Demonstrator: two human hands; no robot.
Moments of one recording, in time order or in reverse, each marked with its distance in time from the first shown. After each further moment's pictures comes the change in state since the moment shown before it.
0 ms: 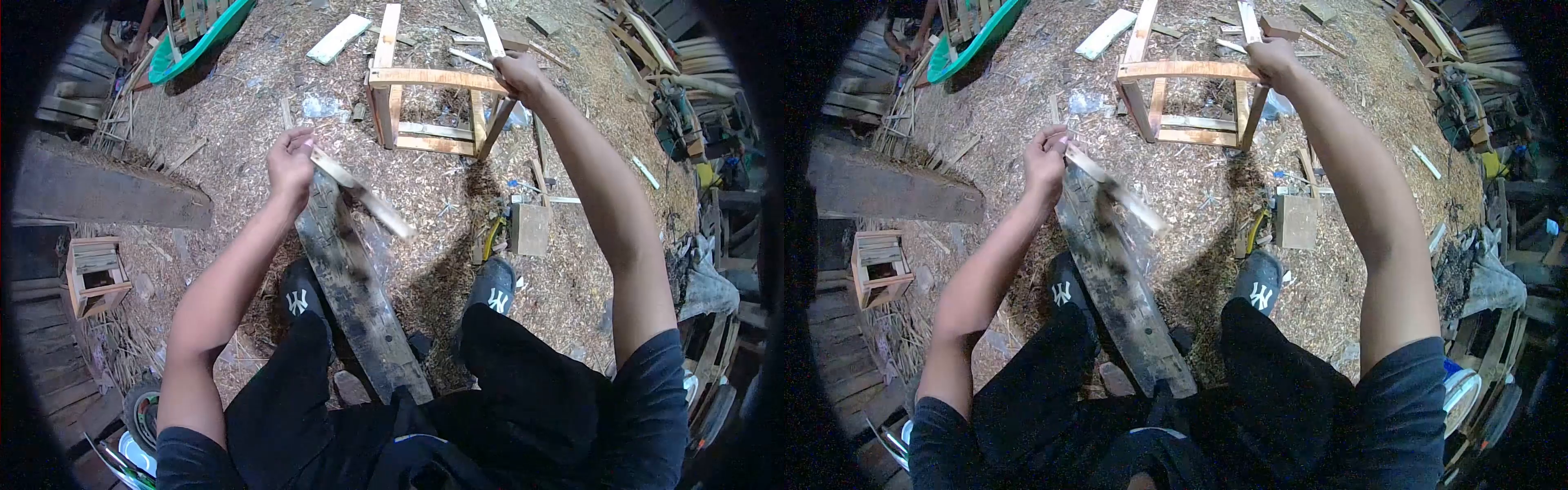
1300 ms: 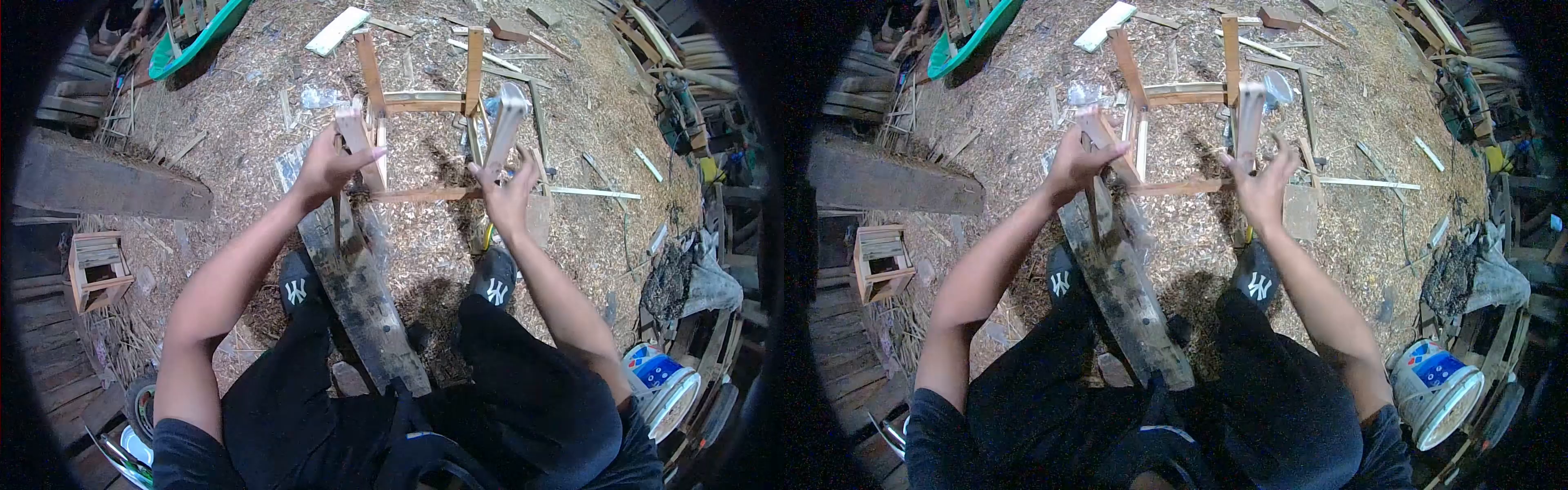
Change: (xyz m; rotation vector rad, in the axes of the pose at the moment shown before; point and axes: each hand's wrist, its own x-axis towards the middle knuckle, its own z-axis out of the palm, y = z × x) left_hand -0.052 0.043 0.040 0.223 -0.571 0.099; right_hand -0.209 0.114 0.068 -0.158 0.349 -0.252
